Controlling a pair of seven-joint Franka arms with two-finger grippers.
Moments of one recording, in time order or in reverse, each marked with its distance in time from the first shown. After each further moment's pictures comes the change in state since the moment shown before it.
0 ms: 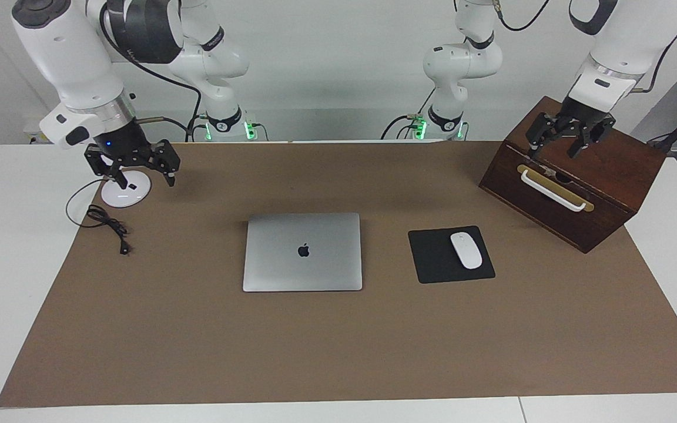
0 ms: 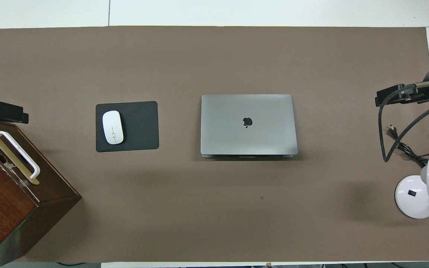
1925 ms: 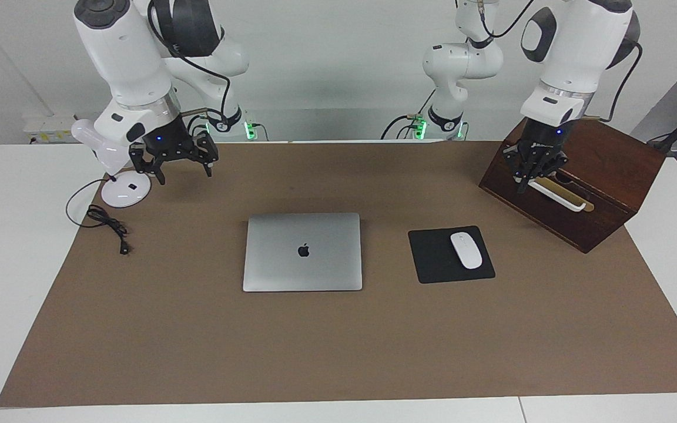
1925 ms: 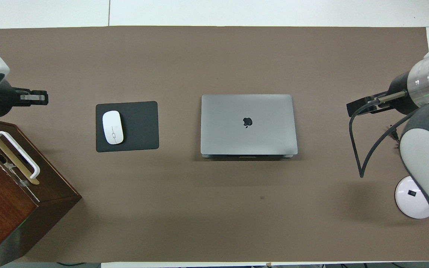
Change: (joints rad) left arm -0.123 -0.056 -0.020 -0.260 -0.013 0.450 0.002; right arm 0.124 -0.043 0.006 -0.069 0.001 -0.015 -0.032
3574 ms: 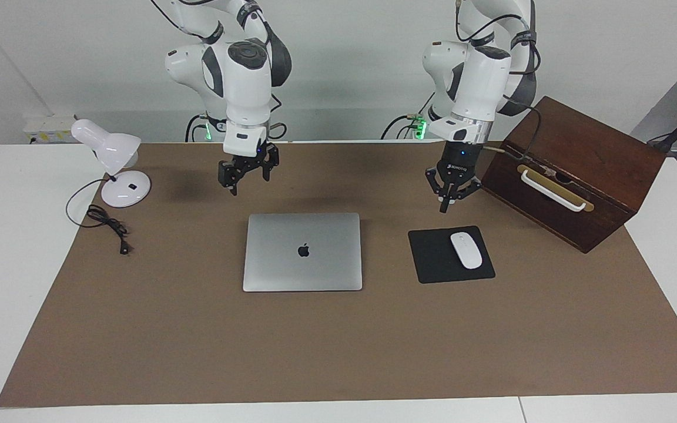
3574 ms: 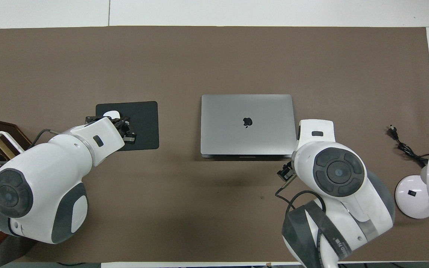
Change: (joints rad) left arm -0.206 -0.069 0.002 -0.446 -0.006 0.598 0.080; right arm 0.286 -0.136 0.007 -0.577 -0.227 0.458 -0.085
